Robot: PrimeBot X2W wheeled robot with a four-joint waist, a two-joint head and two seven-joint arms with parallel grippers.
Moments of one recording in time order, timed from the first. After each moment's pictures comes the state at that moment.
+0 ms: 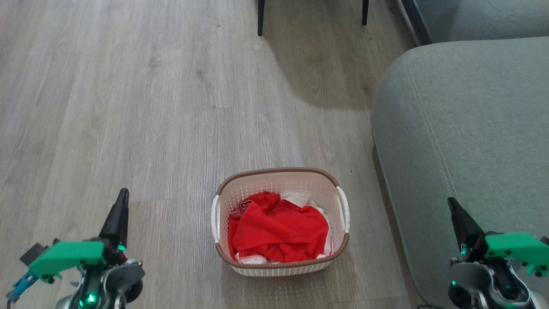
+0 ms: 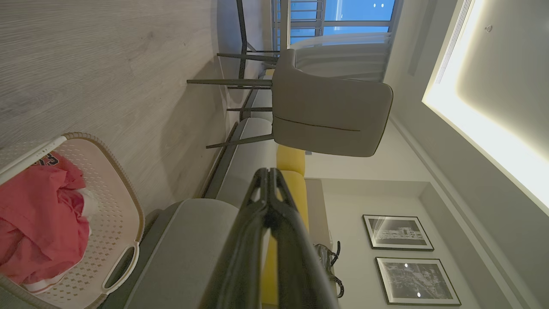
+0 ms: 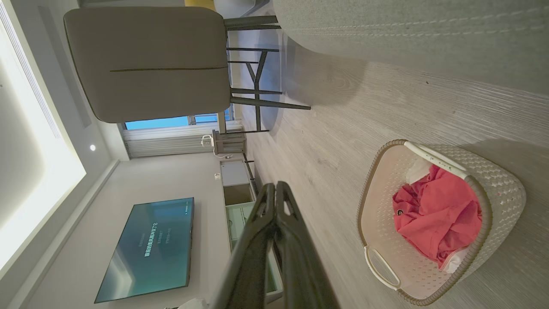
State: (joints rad) left arm -0.06 0.05 0.07 0.27 -1.62 -0.12 0.10; right arm -0.06 -0.06 -0.12 0.28 1.63 0.13 0.10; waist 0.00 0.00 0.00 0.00
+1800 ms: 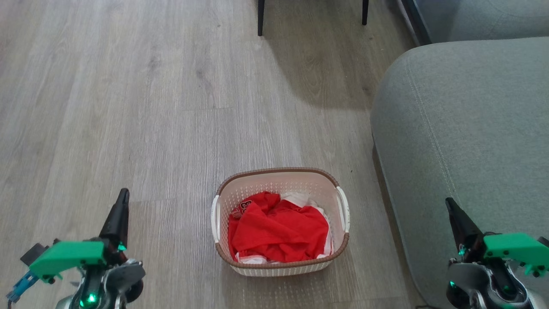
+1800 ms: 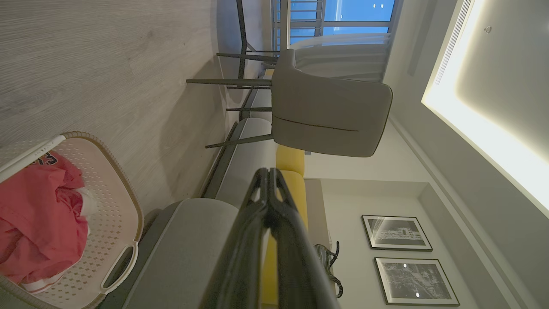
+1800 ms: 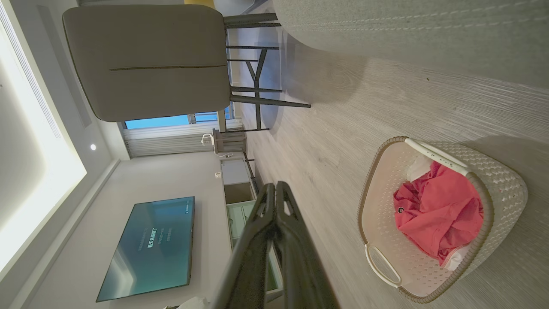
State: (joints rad) left arm -0.06 0.05 0.08 0.27 -1.62 -0.12 0.11; right arm -0.06 -0.05 -0.13 0.28 1.62 0.13 0.10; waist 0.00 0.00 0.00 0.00
